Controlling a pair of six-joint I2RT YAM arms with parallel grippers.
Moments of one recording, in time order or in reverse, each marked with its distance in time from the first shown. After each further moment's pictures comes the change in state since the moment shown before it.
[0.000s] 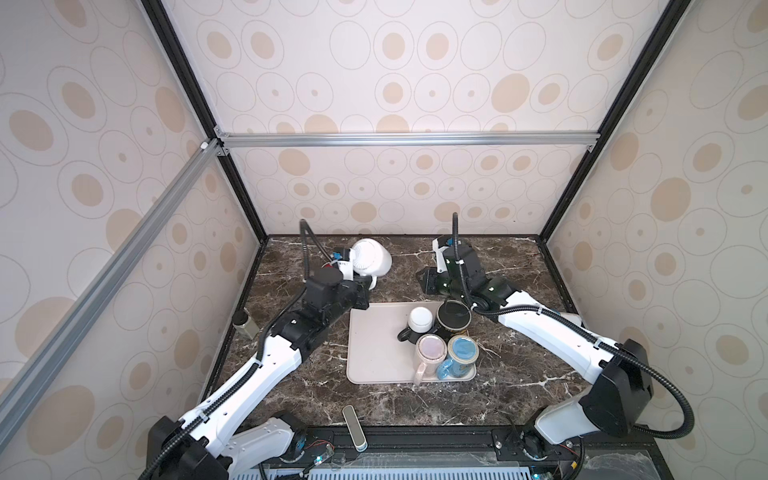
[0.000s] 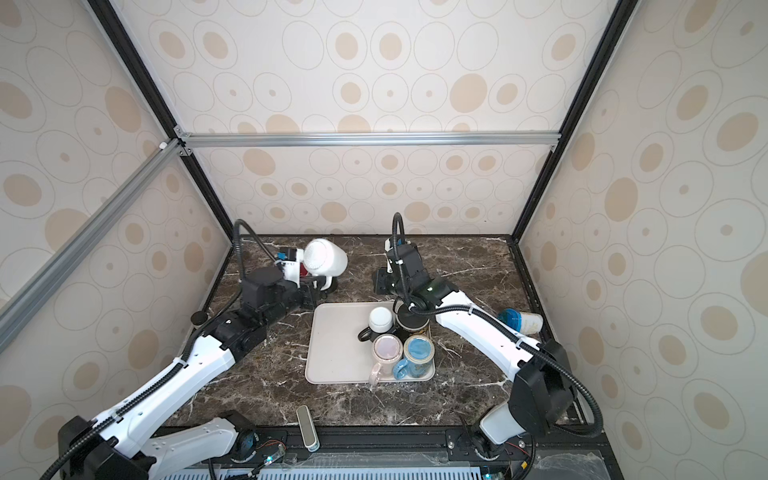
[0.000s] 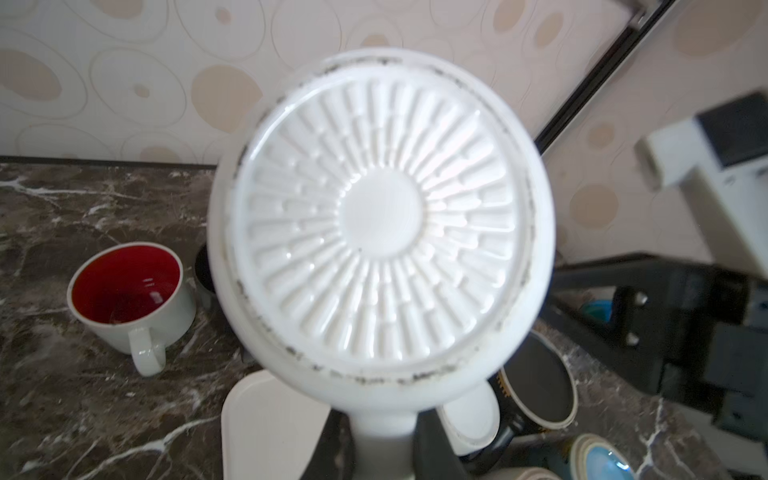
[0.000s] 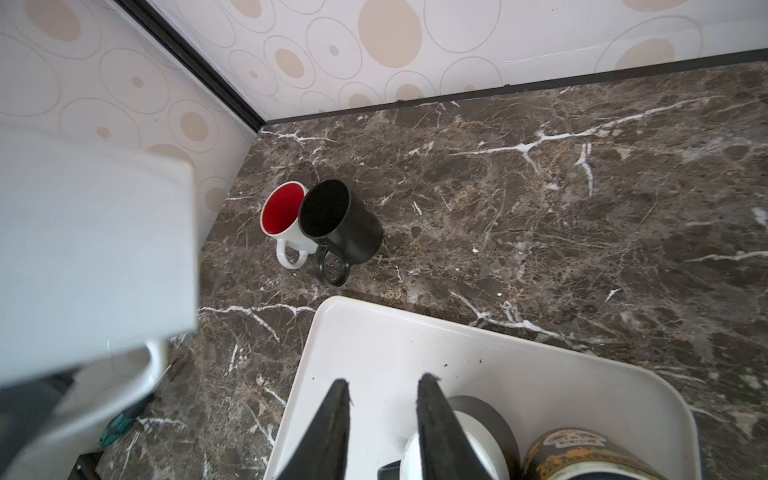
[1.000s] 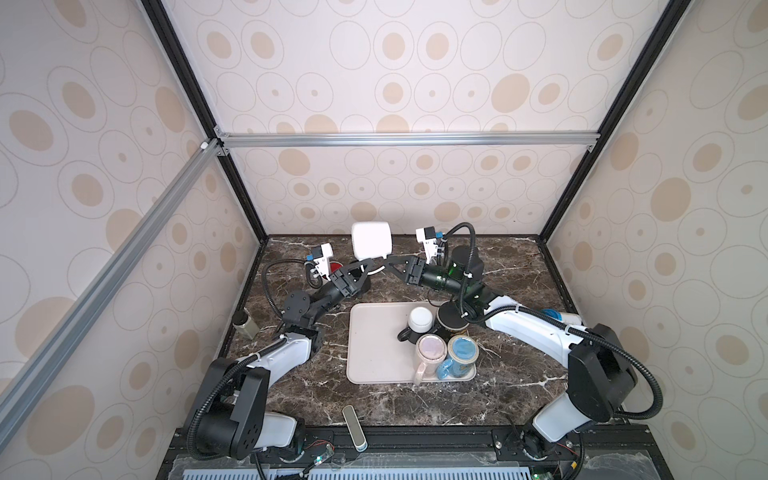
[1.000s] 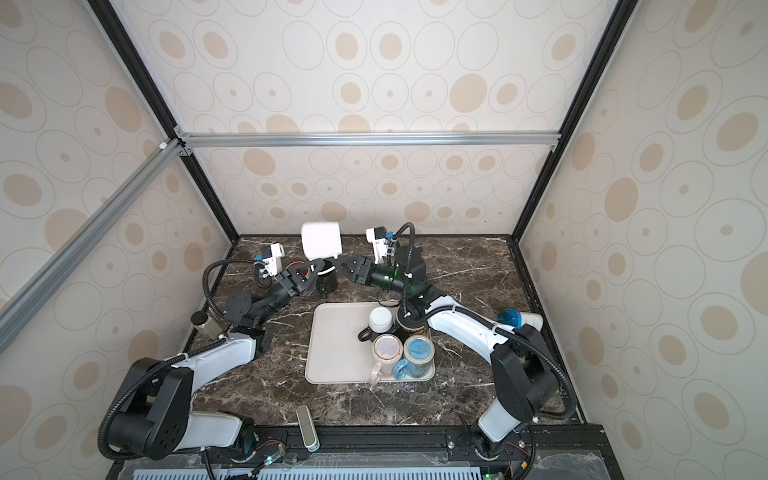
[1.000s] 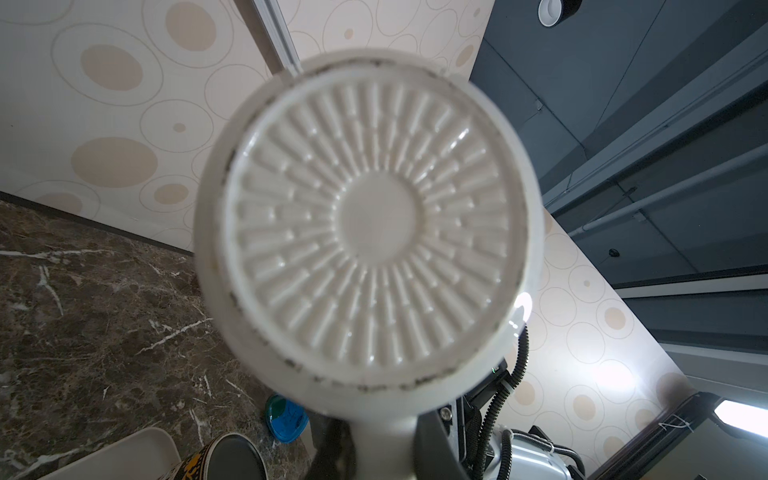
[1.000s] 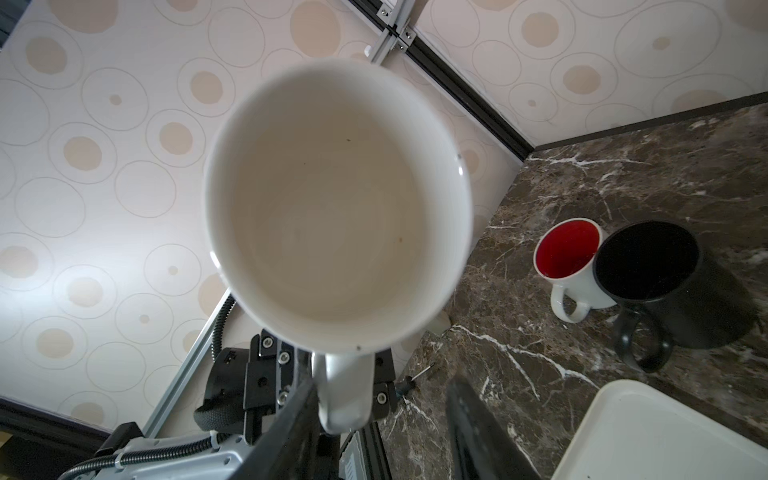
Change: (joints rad) left arm 0.206 0.294 -0.328 1.381 0.591 -0.966; right arm -0.018 0.123 -0.099 0.800 -0.586 0.409
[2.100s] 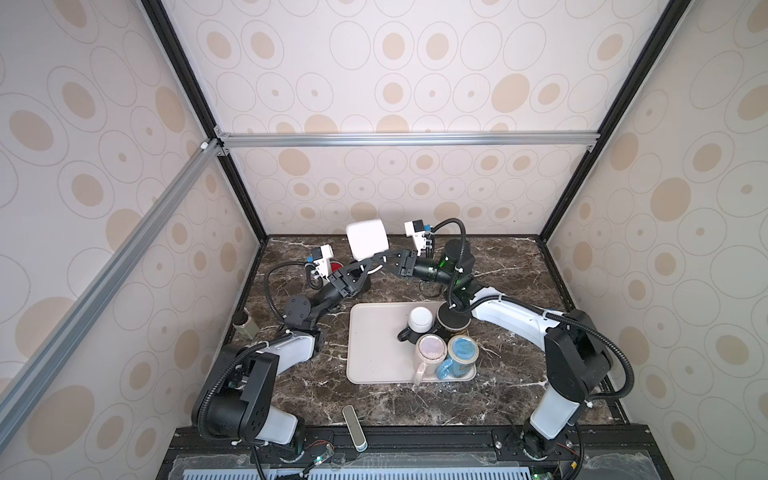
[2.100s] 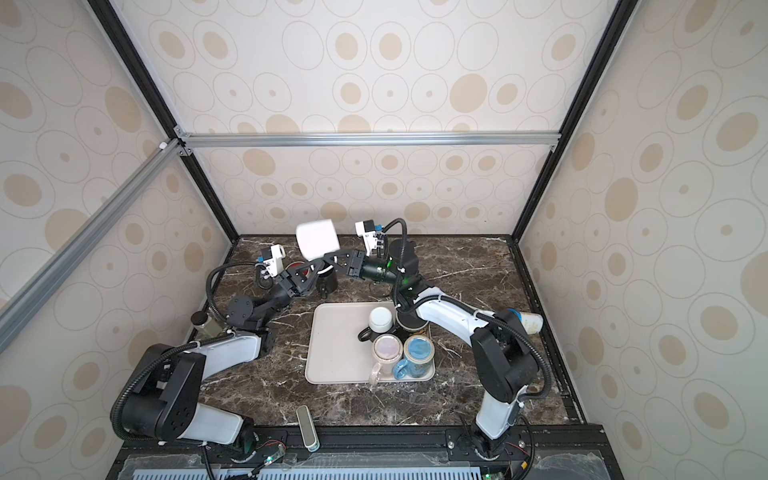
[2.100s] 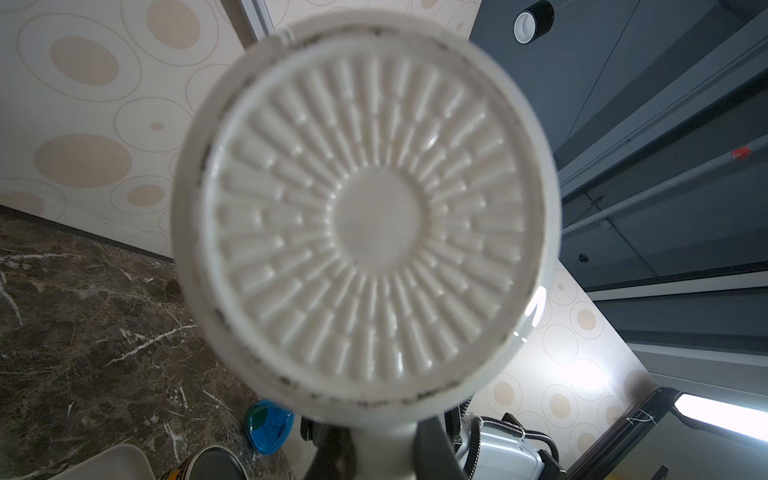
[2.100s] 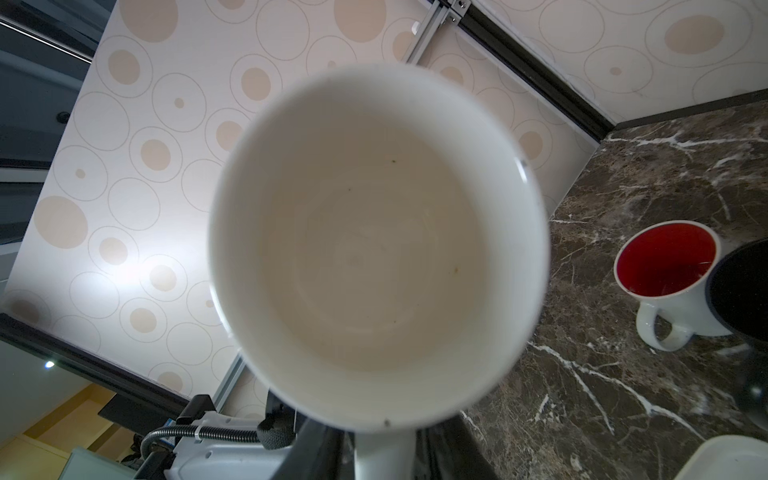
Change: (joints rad) left arm 0.000 0.093 -0.014 0.182 0.008 -0.087; right arm -0.002 0.137 0.110 0.137 -0.125 0.127
